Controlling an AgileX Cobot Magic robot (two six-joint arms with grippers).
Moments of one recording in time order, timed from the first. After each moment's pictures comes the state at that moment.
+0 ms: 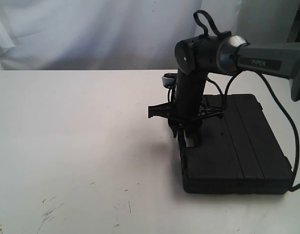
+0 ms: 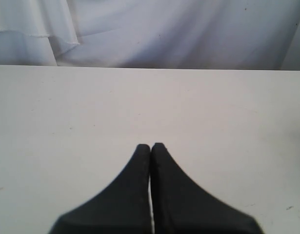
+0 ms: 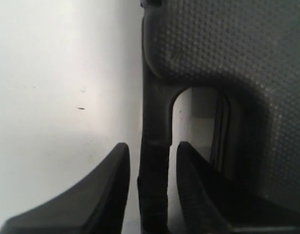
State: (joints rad) left arm -0.03 0.00 0.00 0.03 0.32 -0.05; right arm 0.46 2.26 -1.76 -0.01 1.09 0.47
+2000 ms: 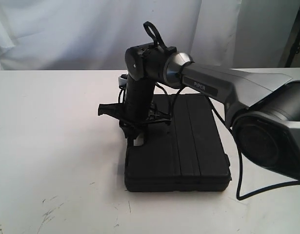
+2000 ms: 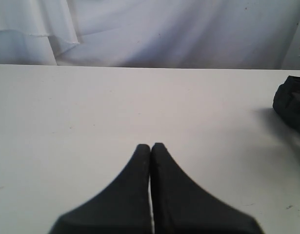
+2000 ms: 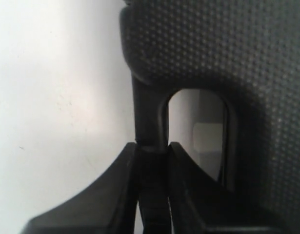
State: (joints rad) left arm -0.03 0.00 0.00 0.03 0.32 -0.05; right arm 0.63 2.48 -2.15 0.11 1.15 0.65
